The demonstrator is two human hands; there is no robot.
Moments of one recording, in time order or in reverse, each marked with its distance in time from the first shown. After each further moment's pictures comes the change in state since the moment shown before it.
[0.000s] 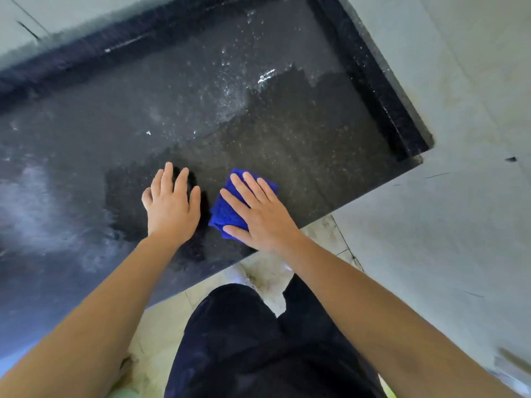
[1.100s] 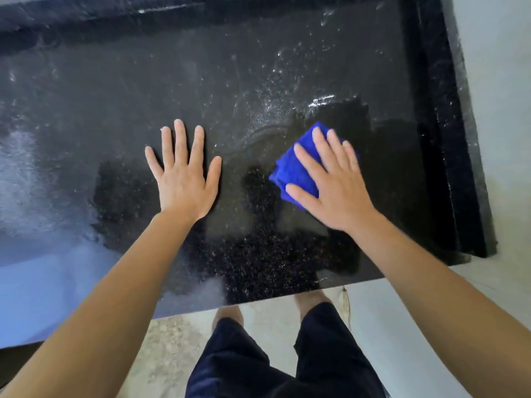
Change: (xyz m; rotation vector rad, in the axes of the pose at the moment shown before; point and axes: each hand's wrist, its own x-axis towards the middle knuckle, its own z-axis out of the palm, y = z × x) left_hand 0.096 0.020 0.020 0.068 0.091 -0.192; right_hand 0.094 0.163 -0.055 -0.059 0.043 -0.036
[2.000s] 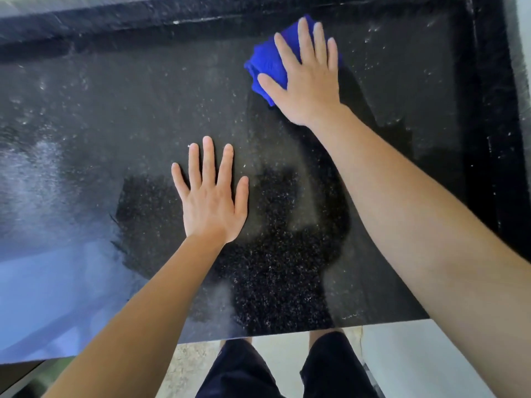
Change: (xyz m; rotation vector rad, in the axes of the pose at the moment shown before) left_hand 0.001 0.002 0.005 0.069 0.033 -0.026; right_hand 0.230 -0.044 -0.021 -0.023 -0.004 0.127
